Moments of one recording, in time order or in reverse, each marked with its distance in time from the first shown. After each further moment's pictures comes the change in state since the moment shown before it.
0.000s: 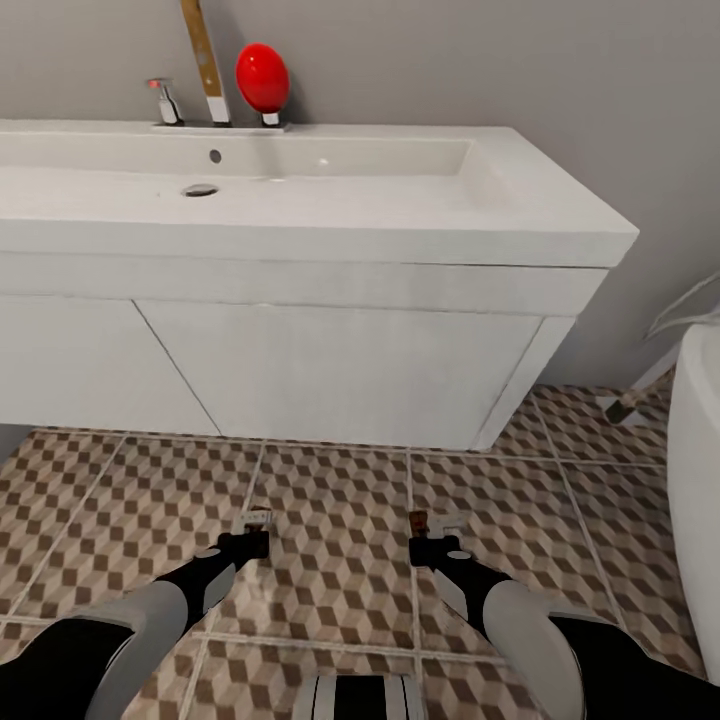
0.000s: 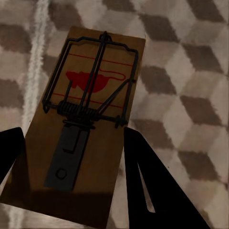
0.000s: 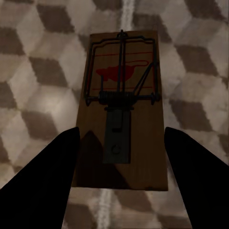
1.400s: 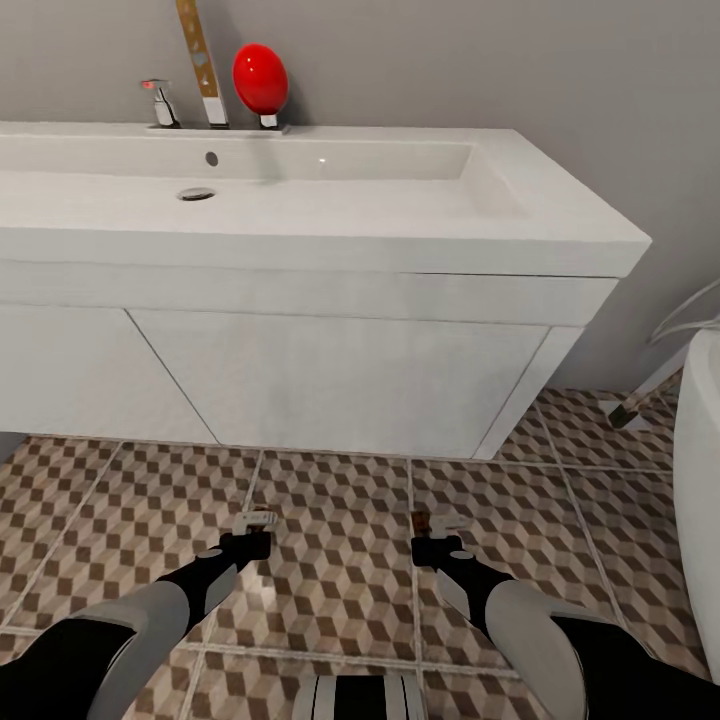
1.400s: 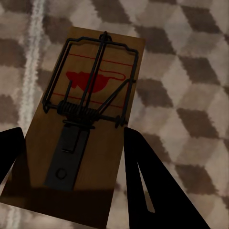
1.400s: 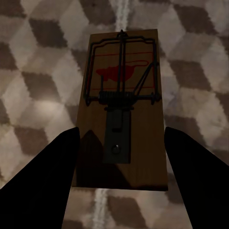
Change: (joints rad) left arm 0.000 -0.006 0.000 0.002 -0.009 0.001 0.000; right arm 0.000 -0.008 -0.001 0.000 0.000 0.000 0.000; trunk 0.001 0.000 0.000
